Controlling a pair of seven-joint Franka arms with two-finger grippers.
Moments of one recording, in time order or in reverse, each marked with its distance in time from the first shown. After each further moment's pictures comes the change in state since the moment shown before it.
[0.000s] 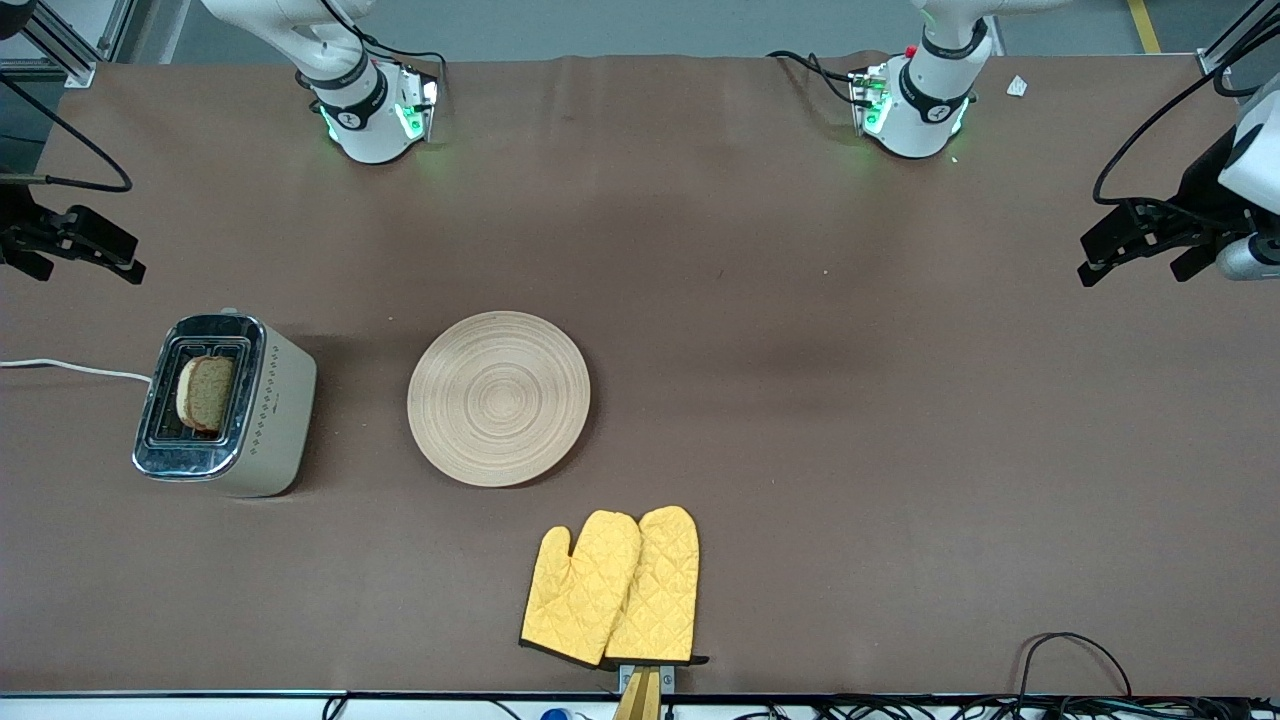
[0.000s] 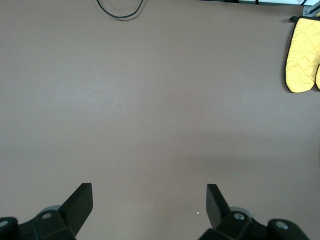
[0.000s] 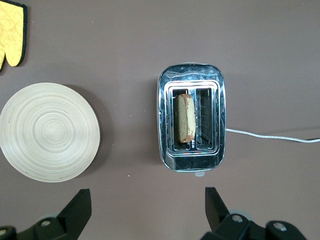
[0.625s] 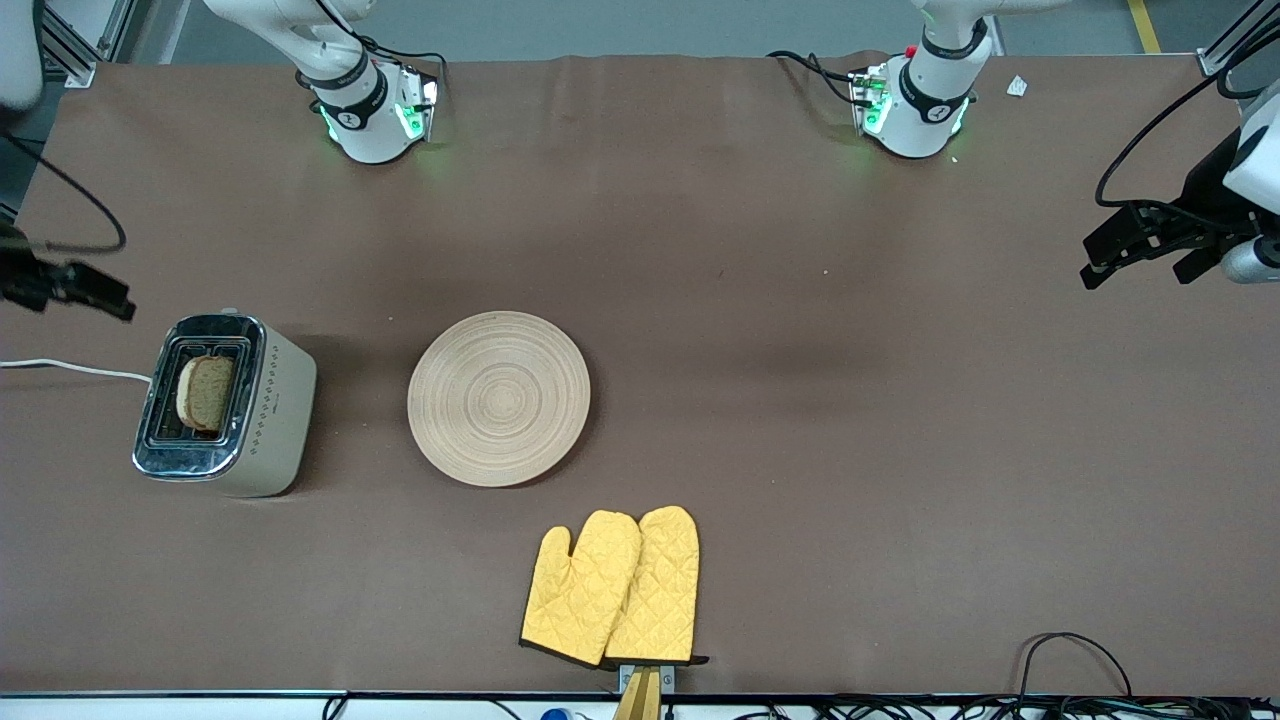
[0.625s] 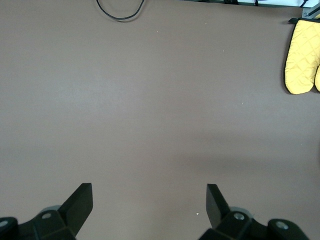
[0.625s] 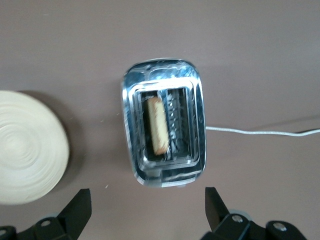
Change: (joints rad) left arm -0.002 0.008 0.000 0.011 0.000 -0.004 -0.001; right arm -0.080 0.135 -0.015 -0.063 -0.034 0.136 -0.006
